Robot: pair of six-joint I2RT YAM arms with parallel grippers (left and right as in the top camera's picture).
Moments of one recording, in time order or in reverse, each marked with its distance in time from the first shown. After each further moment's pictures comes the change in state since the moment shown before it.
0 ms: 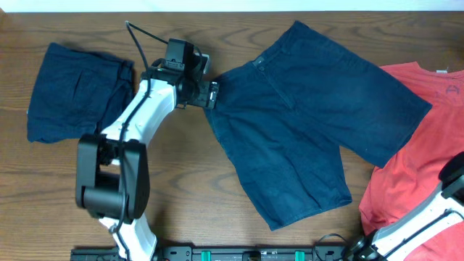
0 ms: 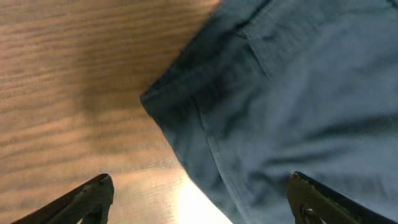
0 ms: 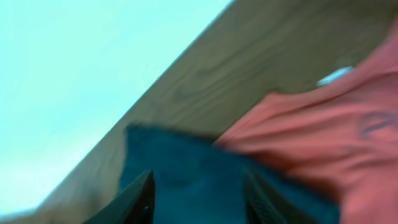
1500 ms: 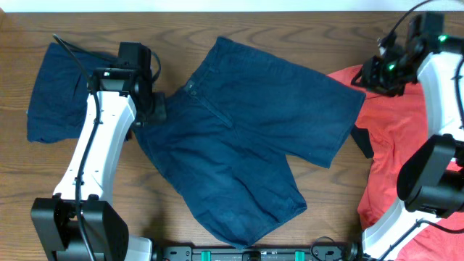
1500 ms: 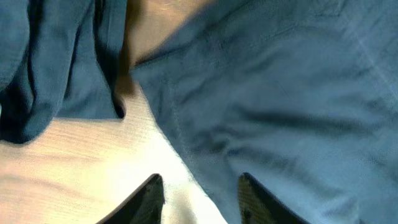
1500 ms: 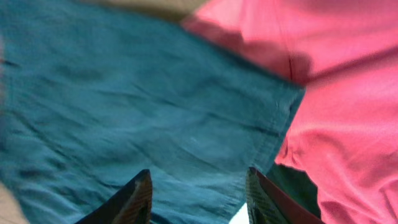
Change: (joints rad) left arm 0.151 -0.307 0.028 -0.529 -0.242 -0.190; right arm 0.492 -0.201 -0.547 -0.050 0.328 -0.132
